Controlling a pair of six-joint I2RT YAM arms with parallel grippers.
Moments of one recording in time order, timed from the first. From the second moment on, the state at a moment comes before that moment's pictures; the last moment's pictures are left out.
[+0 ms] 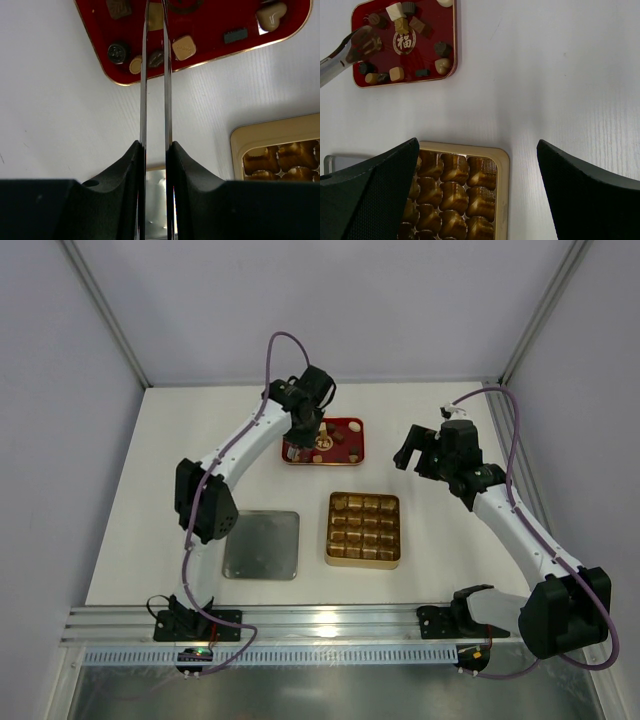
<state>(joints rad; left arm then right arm) -0.61 2.11 2.09 -1.12 -0.20 -0.21 0.23 1.19 0.92 -0.37 -0.01 0.47</state>
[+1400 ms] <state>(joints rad) -0.99 1.82 1.81 -1.14 -0.14 -0.38 0.23 1.19 0.92 -0.38 0.01 0.47</state>
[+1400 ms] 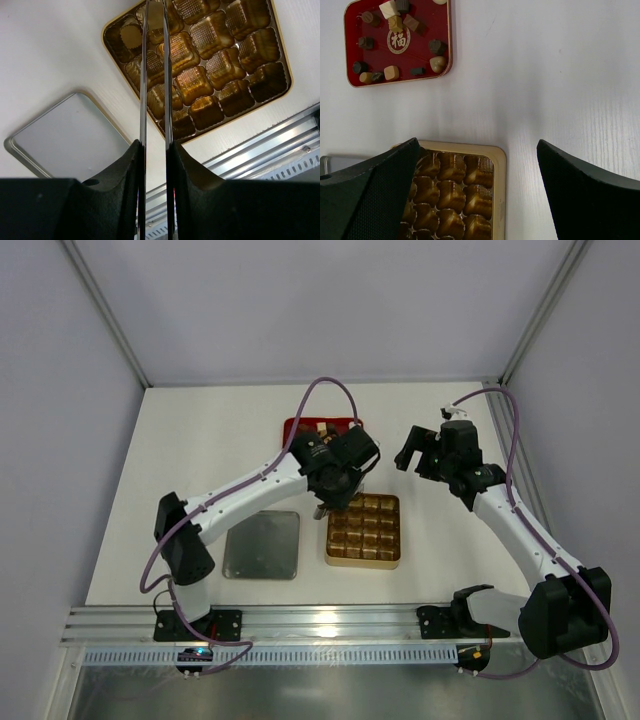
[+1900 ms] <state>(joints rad) -1.01 1.81 1.78 -1.14 -0.15 -0.40 0.23 1.19 0.92 -0.38 0.01 0.47</state>
